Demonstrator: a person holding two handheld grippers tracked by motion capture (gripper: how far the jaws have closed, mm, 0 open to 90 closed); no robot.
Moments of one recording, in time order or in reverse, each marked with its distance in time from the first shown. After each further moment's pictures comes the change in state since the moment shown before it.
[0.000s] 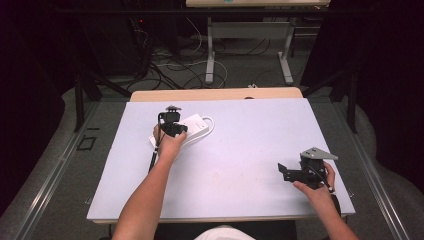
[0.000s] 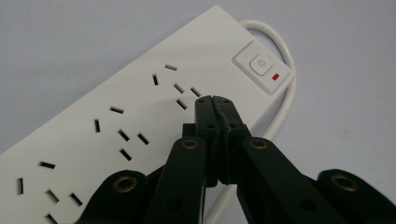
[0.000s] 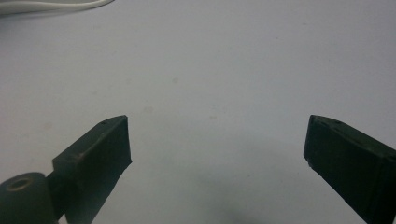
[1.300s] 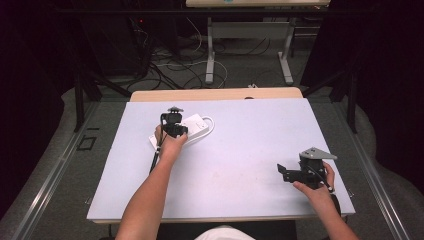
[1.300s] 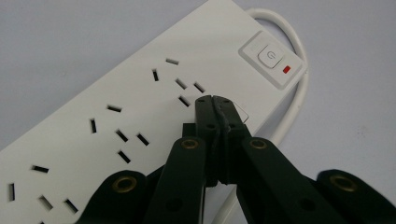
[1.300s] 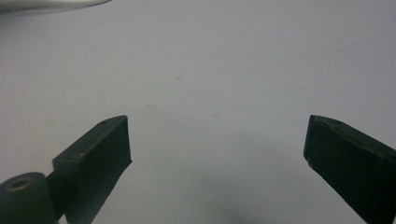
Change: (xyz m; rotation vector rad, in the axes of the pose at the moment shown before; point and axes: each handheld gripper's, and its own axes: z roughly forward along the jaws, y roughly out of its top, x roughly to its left) left arm -0.002 -0.002 0.008 0.025 0.034 0.029; right arm 0.001 0.000 0.001 0.005 0.015 -0.005
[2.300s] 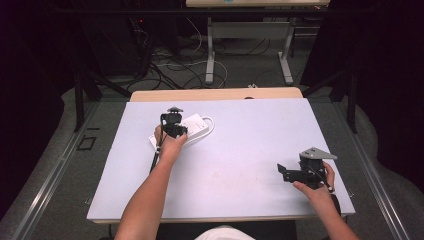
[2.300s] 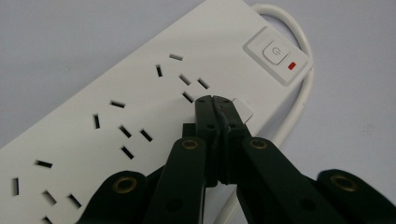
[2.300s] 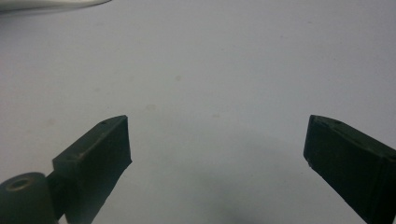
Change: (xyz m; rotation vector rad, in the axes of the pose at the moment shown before) left arm 0.002 0.000 -0.001 0.007 0.009 -0.005; right arm -0.001 0.000 0.000 0.001 -0.001 -0.002
